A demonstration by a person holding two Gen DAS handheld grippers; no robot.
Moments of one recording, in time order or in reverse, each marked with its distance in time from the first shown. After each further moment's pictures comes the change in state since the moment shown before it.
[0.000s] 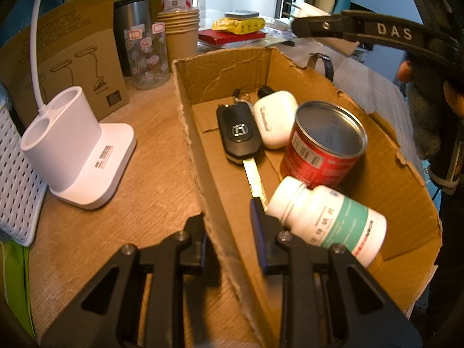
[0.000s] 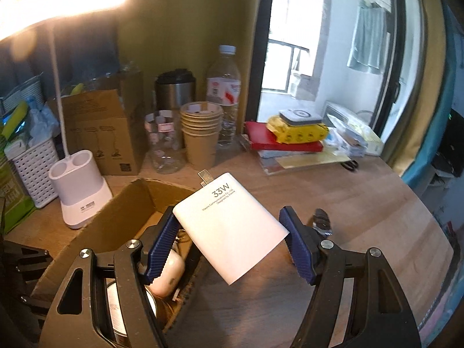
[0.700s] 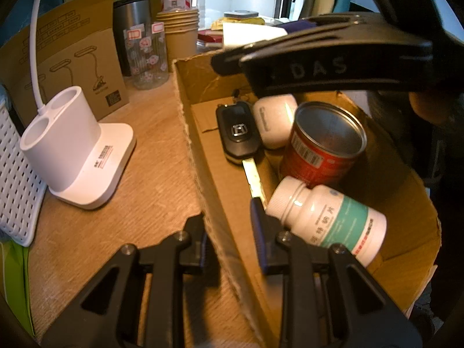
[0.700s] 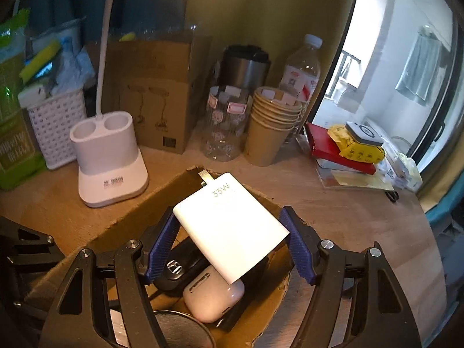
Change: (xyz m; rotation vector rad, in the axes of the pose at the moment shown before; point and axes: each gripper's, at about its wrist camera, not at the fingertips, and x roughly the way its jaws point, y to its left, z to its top) left arm 0.000 -0.001 0.000 0.003 0.000 -0.005; right arm 0.047 0.066 0.007 -0.242 0.094 0.114
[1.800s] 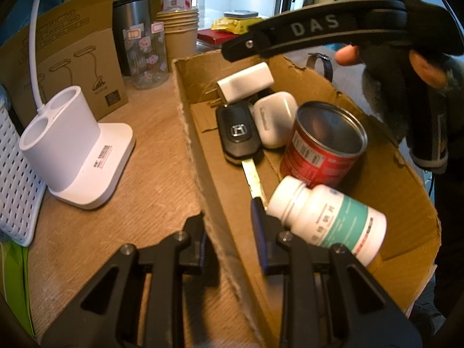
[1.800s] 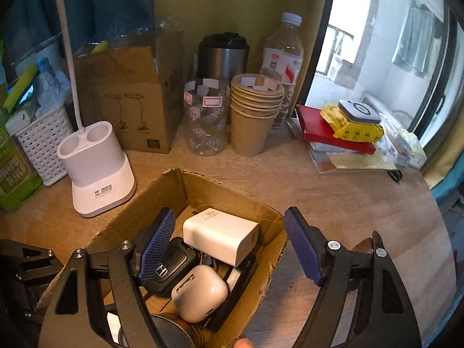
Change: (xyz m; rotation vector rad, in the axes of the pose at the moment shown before) left arm 0.000 -0.005 -0.002 -0.002 0.001 -0.003; right arm 0.004 -0.032 0.006 0.120 0.055 0.030
